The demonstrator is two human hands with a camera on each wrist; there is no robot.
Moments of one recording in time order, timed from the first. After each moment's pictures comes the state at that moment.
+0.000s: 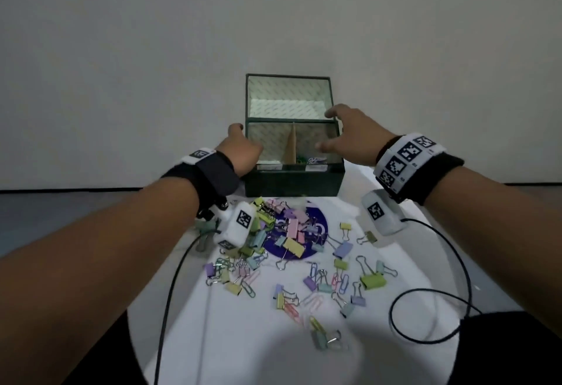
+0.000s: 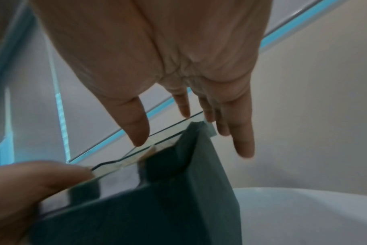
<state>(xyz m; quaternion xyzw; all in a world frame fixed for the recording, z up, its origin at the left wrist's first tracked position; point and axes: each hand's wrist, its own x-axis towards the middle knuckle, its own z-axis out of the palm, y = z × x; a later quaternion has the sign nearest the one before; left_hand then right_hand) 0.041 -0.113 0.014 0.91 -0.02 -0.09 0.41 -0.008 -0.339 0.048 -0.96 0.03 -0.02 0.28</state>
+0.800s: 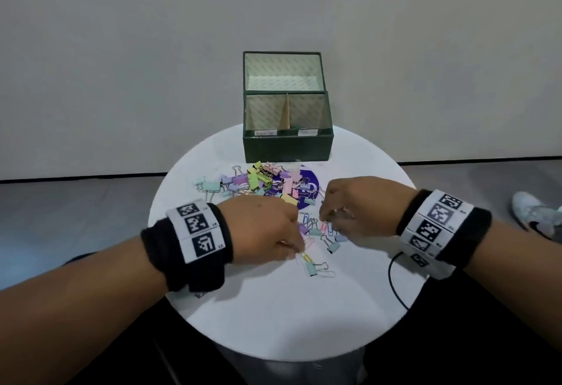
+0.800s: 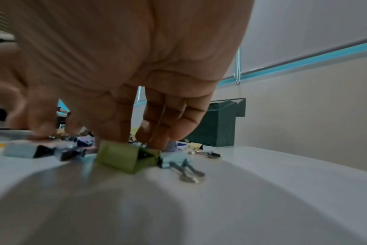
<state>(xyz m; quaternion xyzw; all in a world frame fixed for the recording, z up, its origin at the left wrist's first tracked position) -0.144 -0.091 0.007 0.83 -0.54 -0.12 -0.03 -0.170 -0.330 -0.007 -0.97 -0.23 0.09 0.08</state>
